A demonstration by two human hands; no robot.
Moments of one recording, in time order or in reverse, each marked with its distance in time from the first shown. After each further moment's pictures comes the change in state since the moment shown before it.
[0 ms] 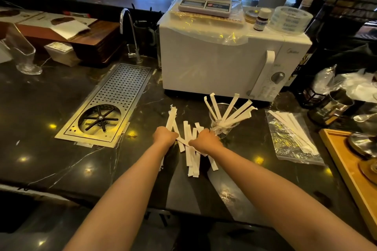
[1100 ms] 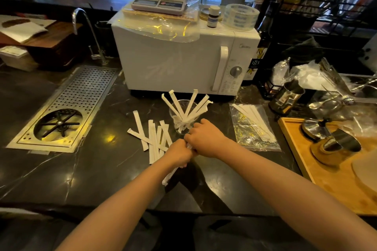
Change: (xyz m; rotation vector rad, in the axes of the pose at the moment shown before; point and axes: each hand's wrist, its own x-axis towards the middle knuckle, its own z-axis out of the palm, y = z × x) left_hand -0.091 0.027 0.088 0.266 -0.486 0.329; right_hand -0.051 0.081 -0.083 -1.012 0.236 -0.839
